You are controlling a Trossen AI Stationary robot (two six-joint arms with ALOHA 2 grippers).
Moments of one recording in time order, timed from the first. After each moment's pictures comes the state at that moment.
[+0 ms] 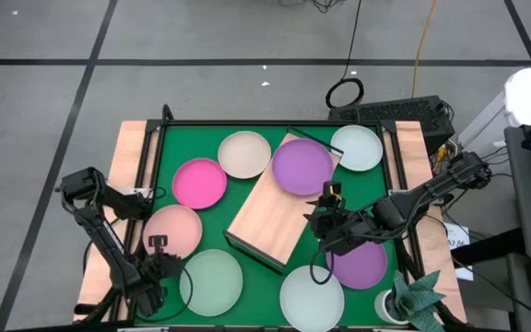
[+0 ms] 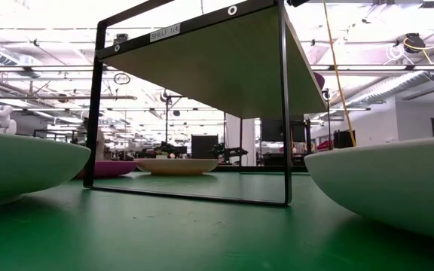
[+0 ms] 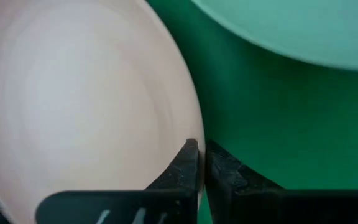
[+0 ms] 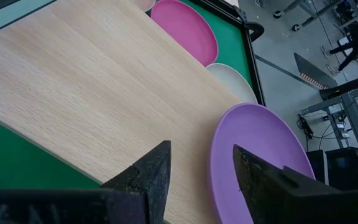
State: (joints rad) left arm -1.11 1.64 0.92 -1.06 -0.20 -1.16; right arm 0.47 1.40 1.28 -0.81 0.73 0.06
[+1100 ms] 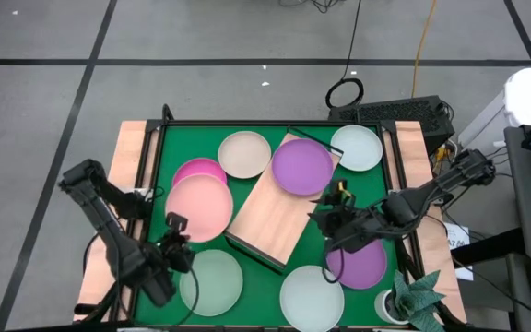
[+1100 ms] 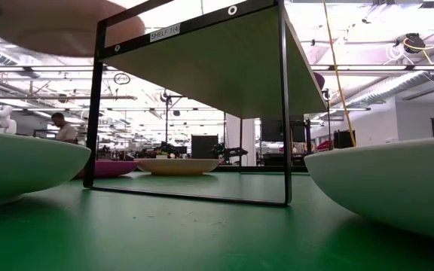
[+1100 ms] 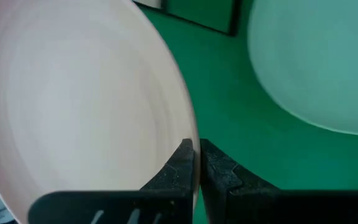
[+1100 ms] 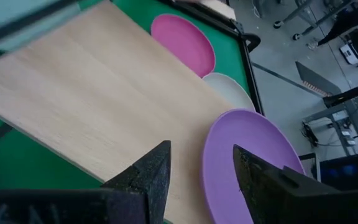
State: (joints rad) left arm -0.88 1.58 1.42 -1.57 -0.55 -0.52; right arm 0.50 1.34 1.28 -0.82 0.73 0.06
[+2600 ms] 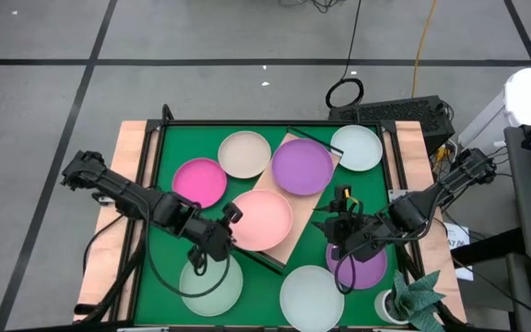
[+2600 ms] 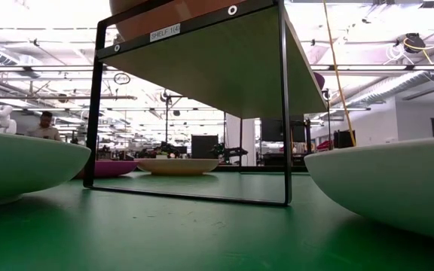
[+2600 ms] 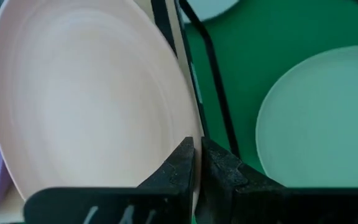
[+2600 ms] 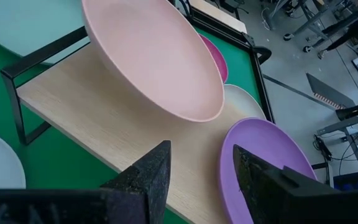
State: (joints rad) left arm -0.44 1.51 1.42 -0.91 -0.17 0.43; right arm 0.57 1.32 1.28 -0.82 0.73 0.09
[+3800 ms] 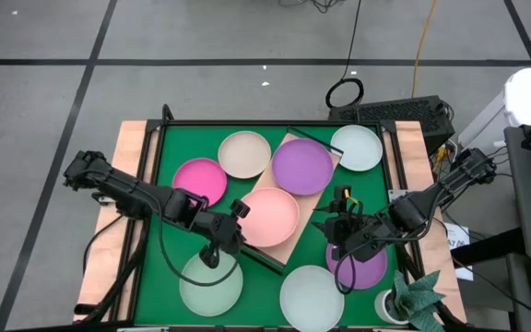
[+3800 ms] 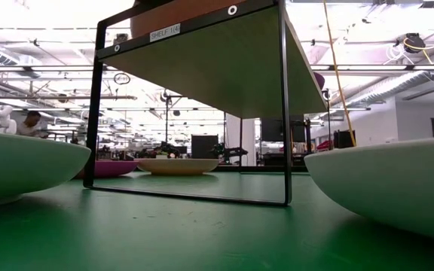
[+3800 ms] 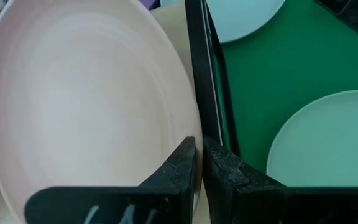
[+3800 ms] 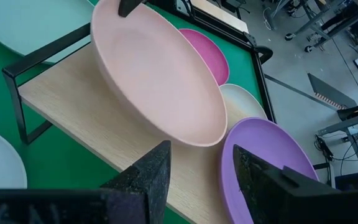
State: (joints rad) left arm -0.37 1.52 1.34 -0.73 -0.09 0.37; right arm 0.57 1.32 1.28 -0.82 0.73 0.09
